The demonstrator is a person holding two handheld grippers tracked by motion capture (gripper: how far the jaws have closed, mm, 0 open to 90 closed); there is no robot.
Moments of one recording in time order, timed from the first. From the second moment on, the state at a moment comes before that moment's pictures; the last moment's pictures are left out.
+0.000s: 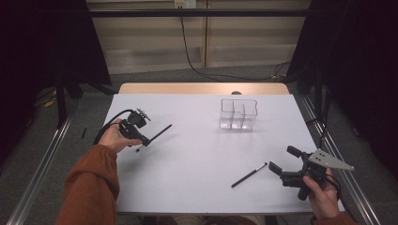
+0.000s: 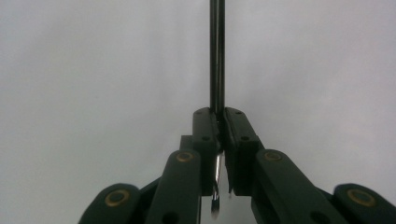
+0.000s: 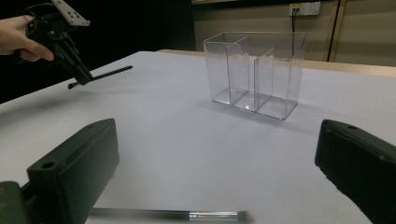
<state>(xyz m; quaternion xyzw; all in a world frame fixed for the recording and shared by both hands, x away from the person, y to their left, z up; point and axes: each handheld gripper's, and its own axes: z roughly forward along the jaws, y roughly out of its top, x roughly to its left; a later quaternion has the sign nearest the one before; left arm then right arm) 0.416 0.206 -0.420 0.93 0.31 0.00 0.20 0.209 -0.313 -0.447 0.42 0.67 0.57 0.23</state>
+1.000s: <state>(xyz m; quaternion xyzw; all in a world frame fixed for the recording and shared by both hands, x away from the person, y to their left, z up) 0.396 0.227 -0.396 0.84 0.36 0.07 0.40 0.210 -0.313 -0.447 0.43 0.66 0.57 0.23</state>
